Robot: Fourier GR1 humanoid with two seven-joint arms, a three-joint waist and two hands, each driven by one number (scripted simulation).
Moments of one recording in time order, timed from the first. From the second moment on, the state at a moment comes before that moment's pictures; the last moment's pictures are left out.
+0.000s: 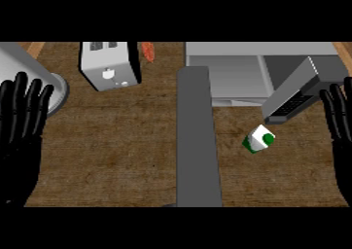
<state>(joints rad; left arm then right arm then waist) -0.03 0.08 -0.01 -2.10 0.01 0.00 0.00 0.01 -0.14 0.00 -2.10 -0.05 -0.02 0.00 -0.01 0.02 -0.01</state>
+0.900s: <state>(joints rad) 0.08 0.11 0.11 -1.97 0.19 -0.13 -0.04 0.15 -0.16 0.15 -2.04 -0.34 0.35 -0.07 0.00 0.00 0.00</state>
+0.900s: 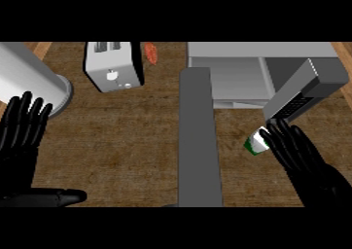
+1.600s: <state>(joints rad) 0.26 0.09 0.13 -2.04 0.19 -0.21 -0.10 0.15 -0.09 0.09 -1.92 -0.09 0.24 -0.22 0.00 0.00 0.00</state>
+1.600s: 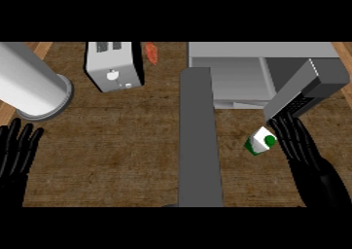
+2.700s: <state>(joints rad) 0.43 0.02 0.11 -2.10 0.15 -0.30 -0.20 -0.05 -0.12 -0.09 -1.34 0.05 0.15 -0.57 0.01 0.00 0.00</state>
